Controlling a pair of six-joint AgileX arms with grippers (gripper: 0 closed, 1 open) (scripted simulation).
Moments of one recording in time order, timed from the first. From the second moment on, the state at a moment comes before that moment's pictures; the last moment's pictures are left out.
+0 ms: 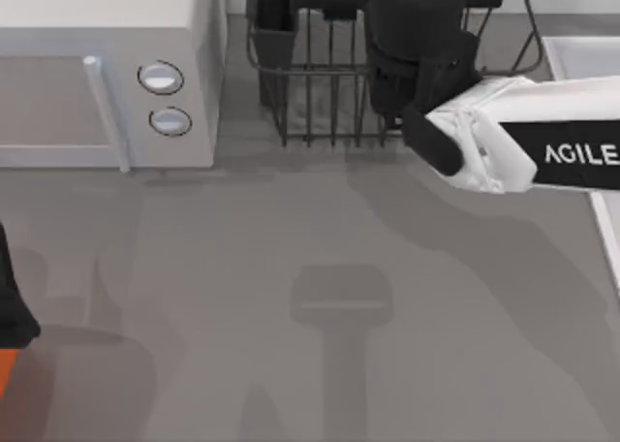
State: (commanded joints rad) left arm 0.00 0.00 0.00 0.00 0.00 0.00; right arm 0.63 2.04 1.33 0.70 0.67 0.02
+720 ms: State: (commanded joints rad) left arm 0.00 0.00 0.00 0.00 0.00 0.00; right arm 0.63 2.04 1.33 0.70 0.67 0.02
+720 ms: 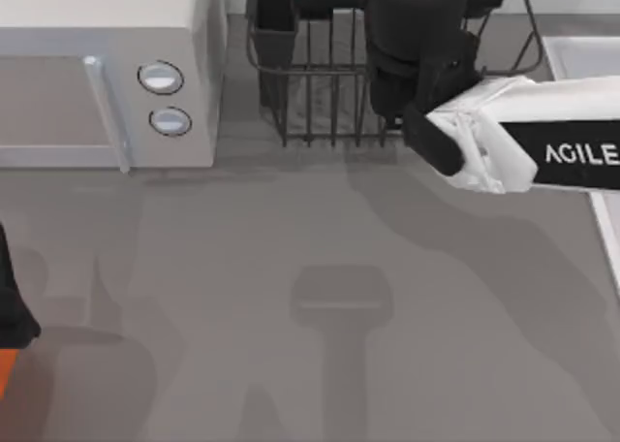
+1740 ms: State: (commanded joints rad) left arm 0.00 0.00 0.00 0.00 0.00 0.00; right arm 0.22 0.63 0.48 0.25 0.24 0.01
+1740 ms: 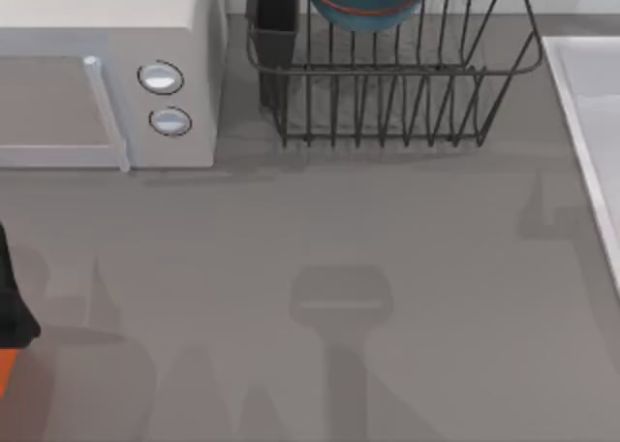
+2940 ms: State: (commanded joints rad) left arm 0.00 0.00 0.00 0.00 0.00 0.00; right arm -0.03 0.09 0.06 -0.06 0.00 -0.10
